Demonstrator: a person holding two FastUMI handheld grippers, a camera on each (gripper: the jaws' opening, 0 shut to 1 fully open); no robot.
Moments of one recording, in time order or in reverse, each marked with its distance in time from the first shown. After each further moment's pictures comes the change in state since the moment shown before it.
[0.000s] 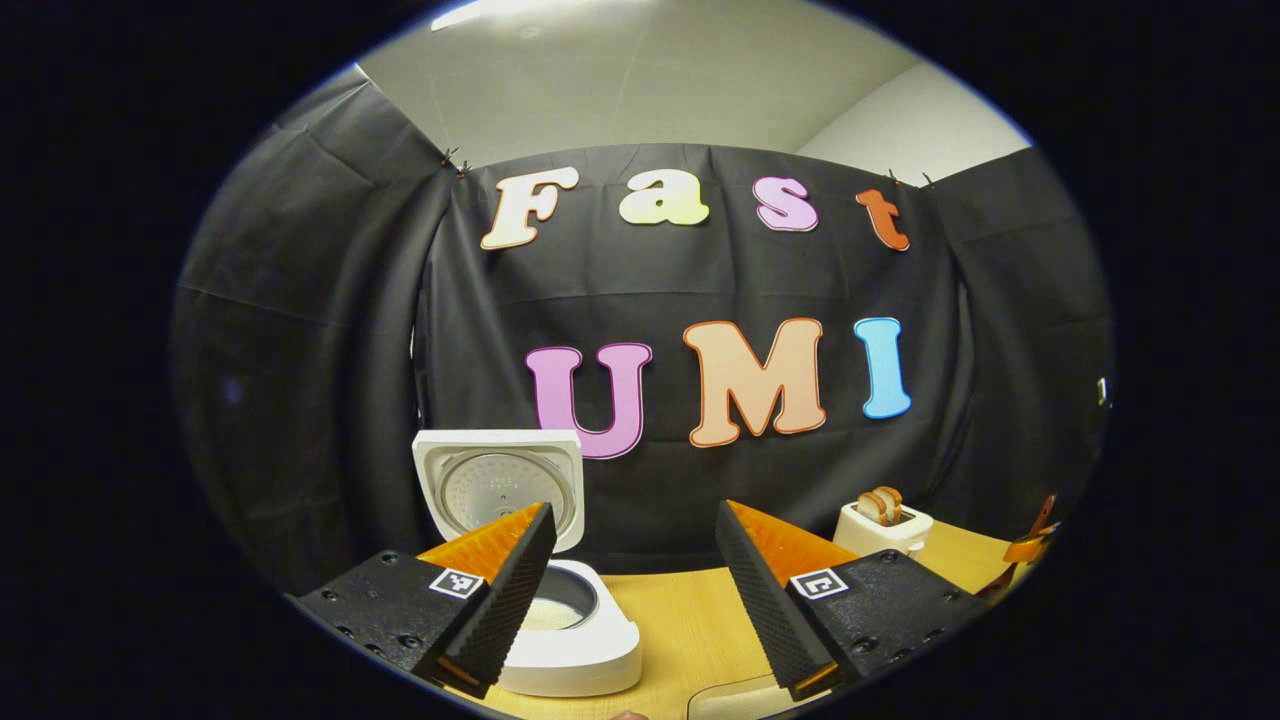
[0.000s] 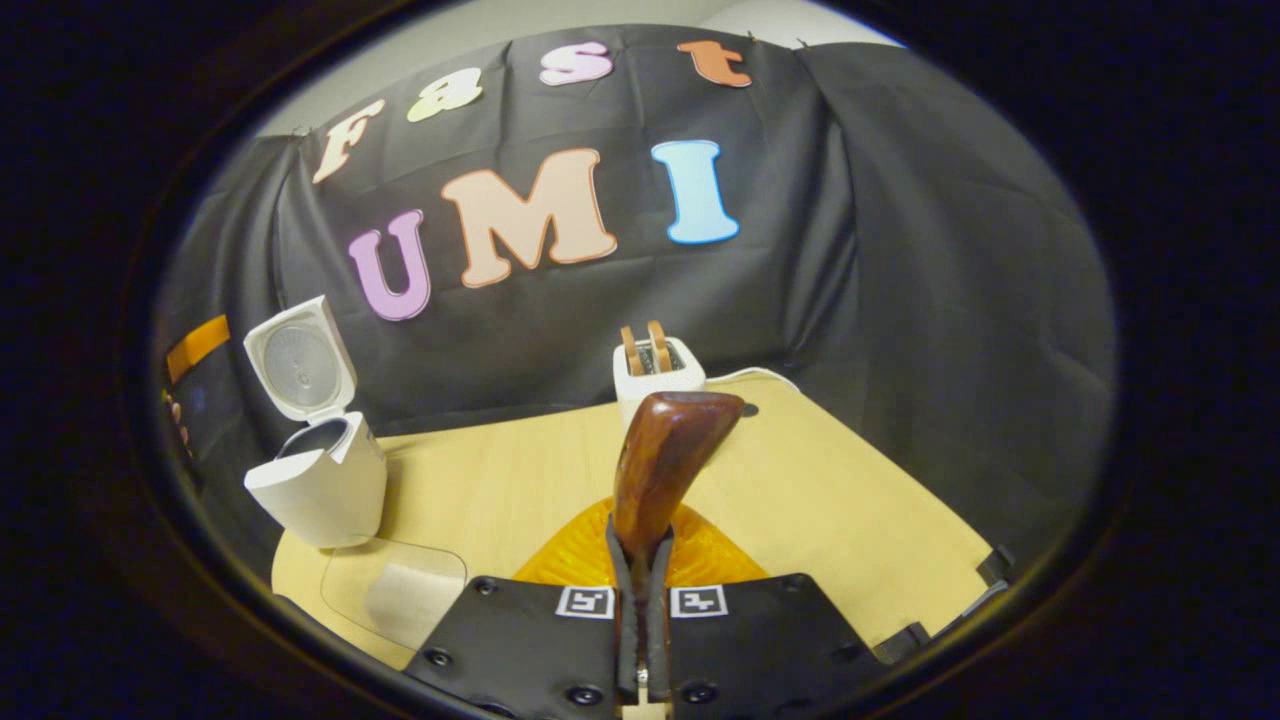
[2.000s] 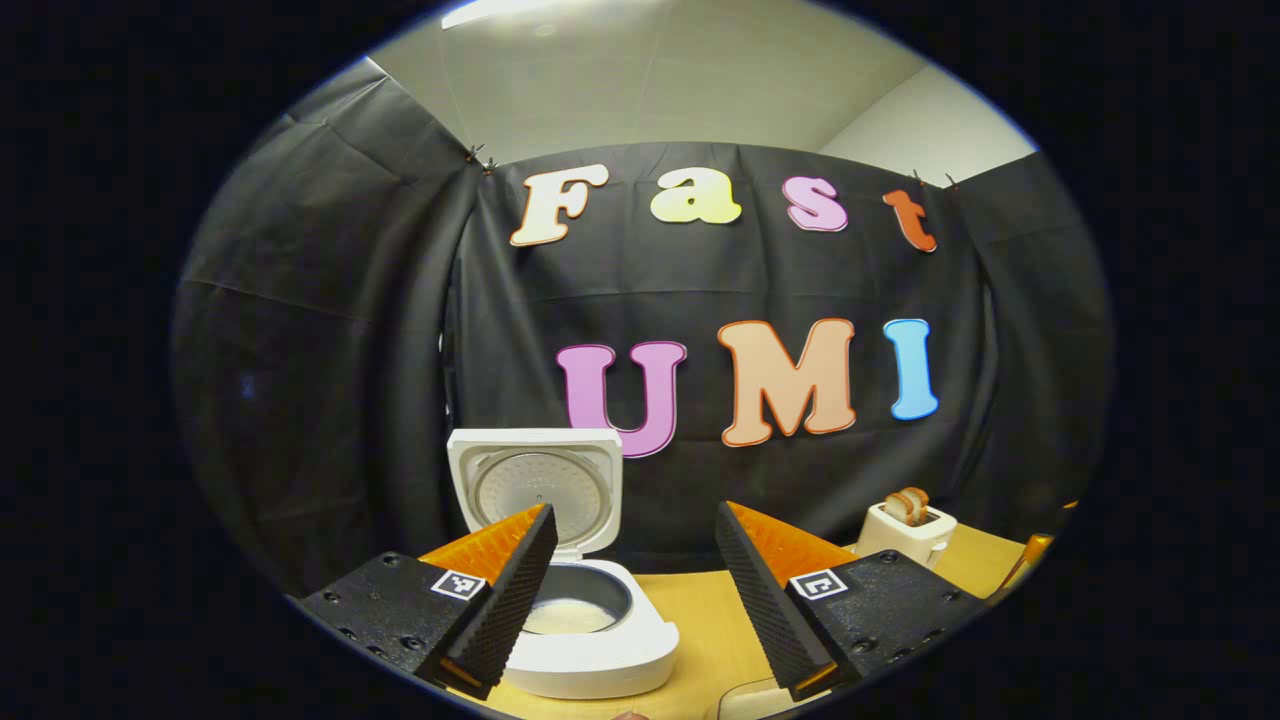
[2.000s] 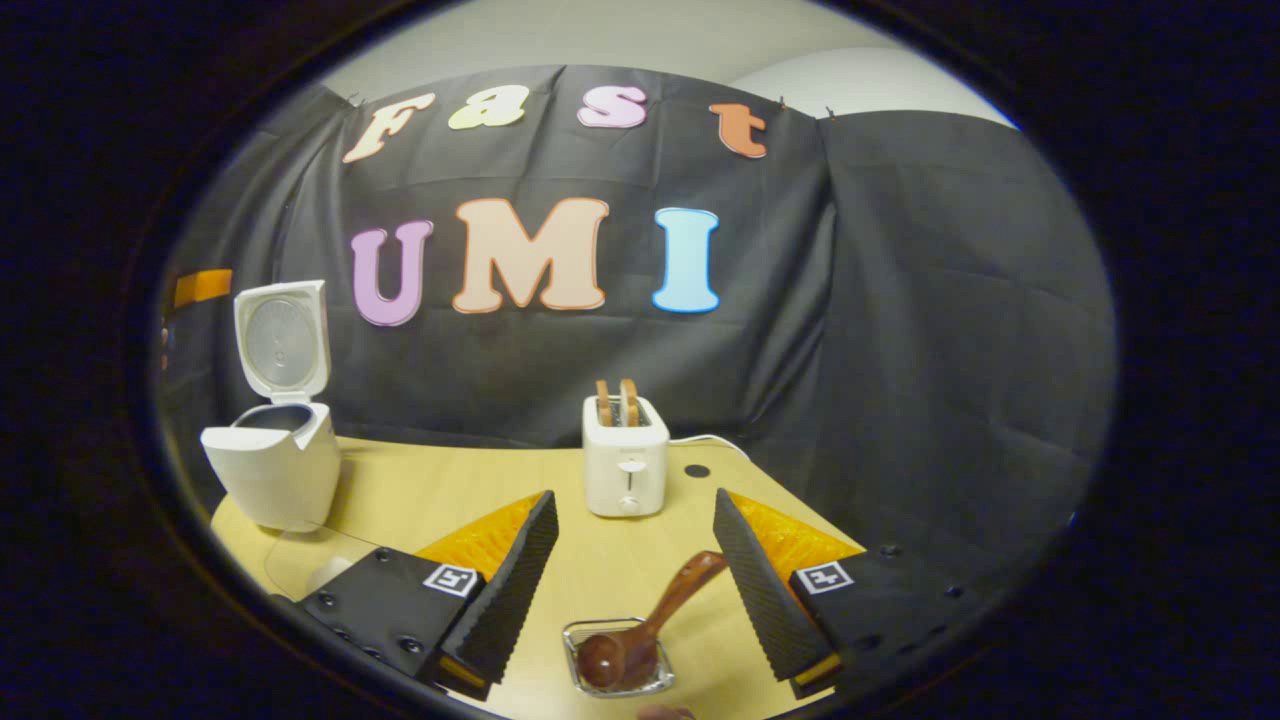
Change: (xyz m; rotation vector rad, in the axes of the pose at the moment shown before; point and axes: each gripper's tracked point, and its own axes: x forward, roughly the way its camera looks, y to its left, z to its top) left arm 0.002 0.053 0.003 -0.011 0.020 0.080; right arm -0.033 0.019 0.053 -0.139 -0.227 -0.077
